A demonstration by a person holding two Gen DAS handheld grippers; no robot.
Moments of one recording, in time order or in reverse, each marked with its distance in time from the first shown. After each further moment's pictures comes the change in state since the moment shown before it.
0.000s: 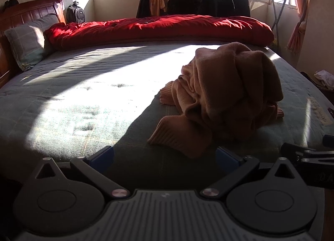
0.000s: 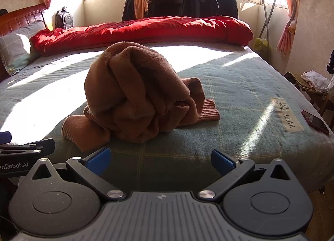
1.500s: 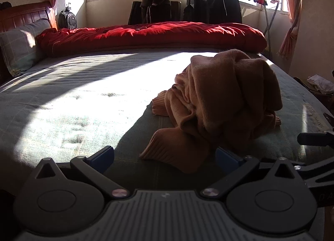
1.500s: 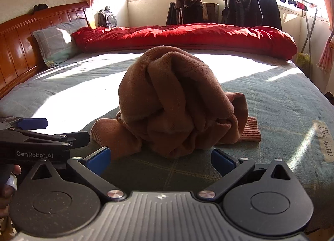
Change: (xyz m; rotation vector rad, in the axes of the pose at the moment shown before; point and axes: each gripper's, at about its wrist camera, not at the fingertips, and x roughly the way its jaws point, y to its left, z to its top) left arm 0.015 0.003 0.008 0.024 -0.064 -0.049; right arm 0.028 0.006 0.010 -0.132 0.002 0.268
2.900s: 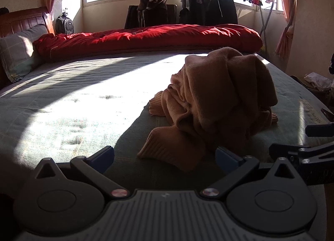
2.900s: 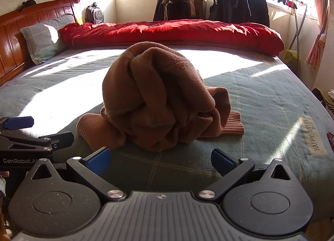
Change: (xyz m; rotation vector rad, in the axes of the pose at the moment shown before) left arm -0.003 -0.005 -0.008 0.017 -0.011 -0.002; right arm -0.010 -0.012 -0.002 0.034 -0.009 -0.109
